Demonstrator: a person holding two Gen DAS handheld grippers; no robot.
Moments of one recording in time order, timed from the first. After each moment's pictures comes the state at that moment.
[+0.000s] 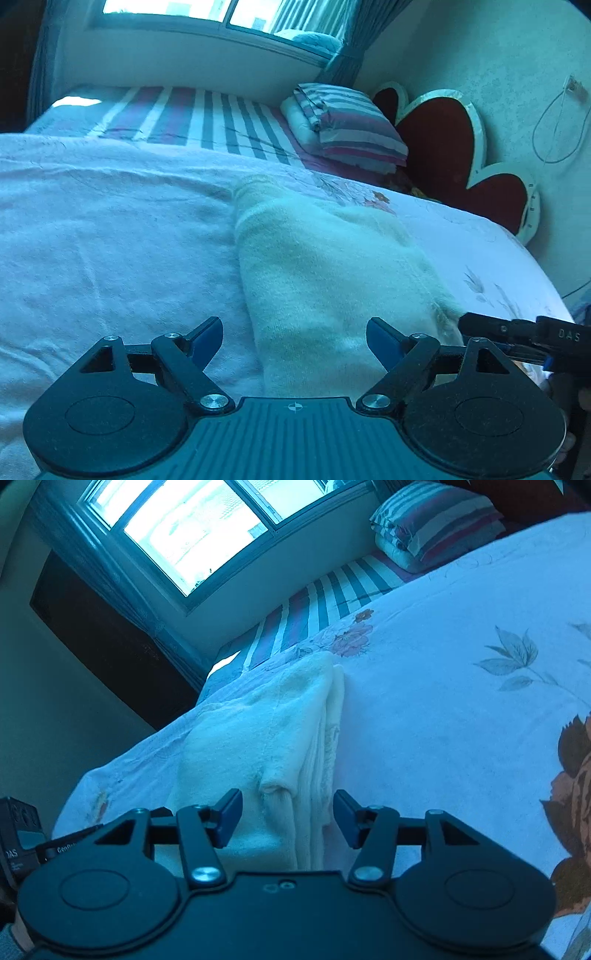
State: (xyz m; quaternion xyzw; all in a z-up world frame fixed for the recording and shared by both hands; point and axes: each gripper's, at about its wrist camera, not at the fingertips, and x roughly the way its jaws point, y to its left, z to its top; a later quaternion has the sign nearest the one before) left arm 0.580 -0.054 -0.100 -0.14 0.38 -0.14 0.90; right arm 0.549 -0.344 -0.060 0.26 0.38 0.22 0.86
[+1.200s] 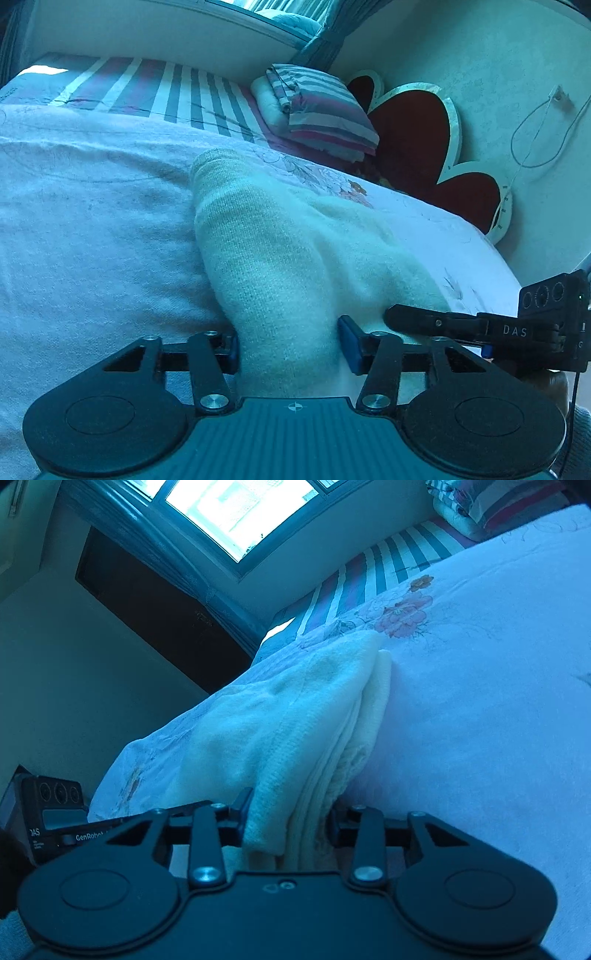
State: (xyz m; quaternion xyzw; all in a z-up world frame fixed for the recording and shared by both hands) left arm 0.628 -0.075 -0.124 -0.18 0.39 -0.19 0.88; right arm 0.608 -0.331 -0.084 0.24 0.39 0.34 0.82
